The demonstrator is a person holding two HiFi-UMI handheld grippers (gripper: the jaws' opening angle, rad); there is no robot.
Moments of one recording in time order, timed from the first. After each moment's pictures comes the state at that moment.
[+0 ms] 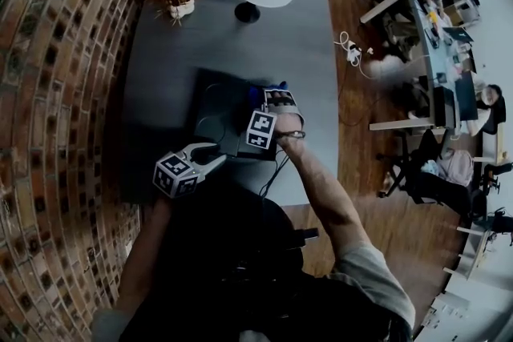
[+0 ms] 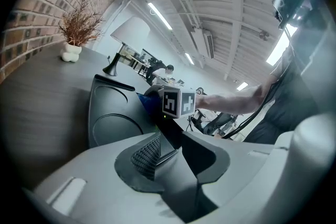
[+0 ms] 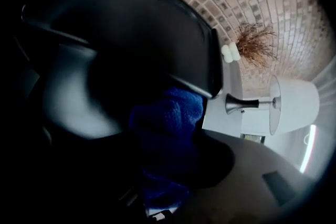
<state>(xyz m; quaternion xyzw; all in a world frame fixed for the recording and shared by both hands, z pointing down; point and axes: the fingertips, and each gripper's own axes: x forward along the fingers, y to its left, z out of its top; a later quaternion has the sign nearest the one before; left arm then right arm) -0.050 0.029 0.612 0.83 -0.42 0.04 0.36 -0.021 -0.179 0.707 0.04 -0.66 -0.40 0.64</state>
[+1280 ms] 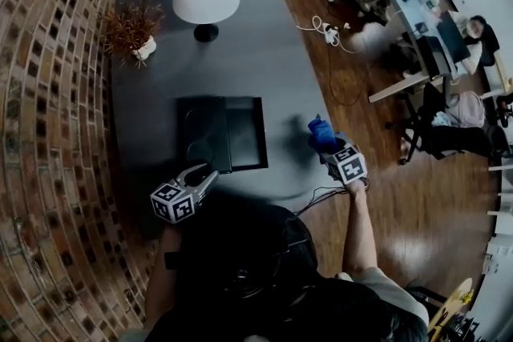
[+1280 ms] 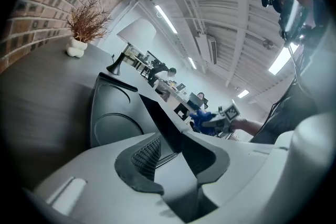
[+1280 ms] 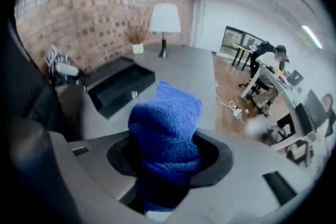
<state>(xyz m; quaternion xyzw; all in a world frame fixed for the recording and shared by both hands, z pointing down) -0.059 0.028 0.610 0.82 -0.42 0.01 0.39 0.260 -0.117 0.634 0.32 -0.81 0.13 0.48</state>
